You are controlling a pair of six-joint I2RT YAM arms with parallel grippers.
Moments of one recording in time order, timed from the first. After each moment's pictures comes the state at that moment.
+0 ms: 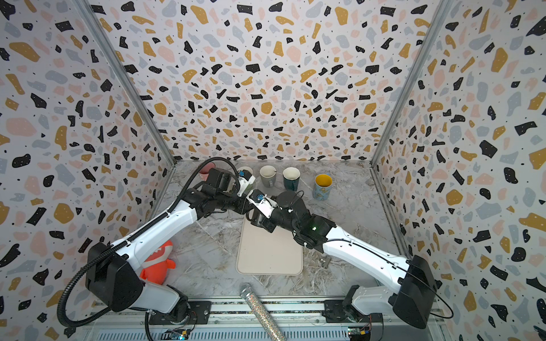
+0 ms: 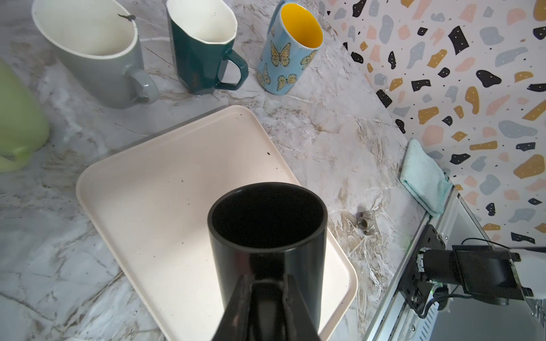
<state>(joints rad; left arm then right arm) -0.51 1.47 1.25 -0.56 0.44 -0.17 0.92 1.25 1.06 -0.14 -0.05 -0.22</state>
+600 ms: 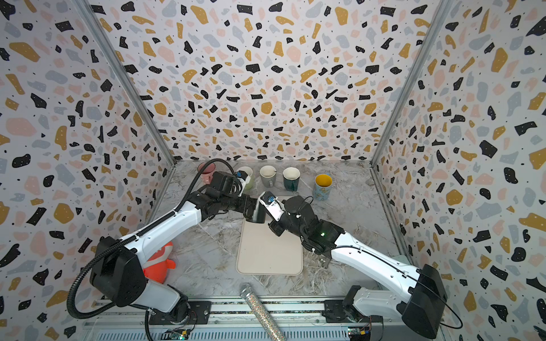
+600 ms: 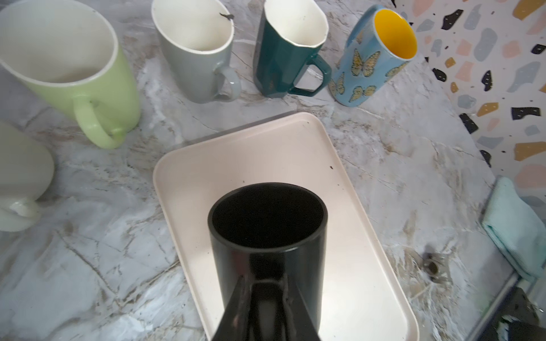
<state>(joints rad) -0.50 1.50 1.16 -0.45 0.19 -0.24 0.90 1.18 0.97 -0.17 0.03 -0.14</state>
